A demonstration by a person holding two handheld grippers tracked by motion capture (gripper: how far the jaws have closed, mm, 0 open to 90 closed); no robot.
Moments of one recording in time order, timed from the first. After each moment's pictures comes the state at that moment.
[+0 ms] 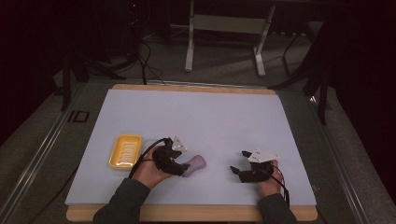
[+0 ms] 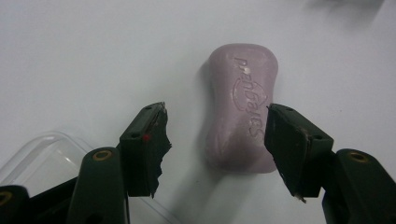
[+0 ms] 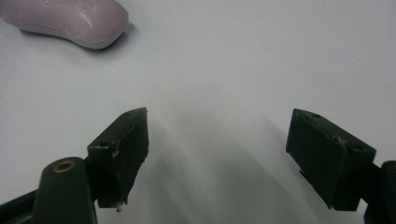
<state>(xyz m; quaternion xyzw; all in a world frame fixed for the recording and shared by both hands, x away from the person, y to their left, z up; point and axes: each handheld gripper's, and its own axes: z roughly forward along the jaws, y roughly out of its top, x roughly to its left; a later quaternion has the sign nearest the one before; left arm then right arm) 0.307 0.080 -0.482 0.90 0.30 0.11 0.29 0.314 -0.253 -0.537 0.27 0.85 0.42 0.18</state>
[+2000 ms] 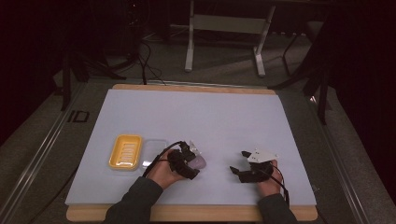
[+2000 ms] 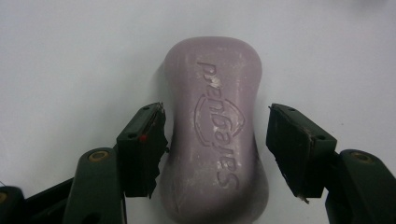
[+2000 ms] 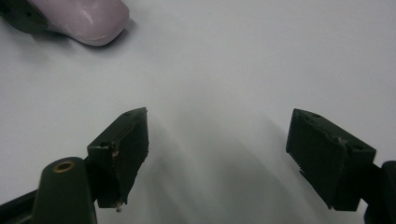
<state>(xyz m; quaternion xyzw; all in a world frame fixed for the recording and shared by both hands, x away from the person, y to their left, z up) 0.320 0.040 -0.506 0.92 0.28 0.07 0.24 0.314 -0.252 -0.537 0.27 0.85 0.41 0.18</state>
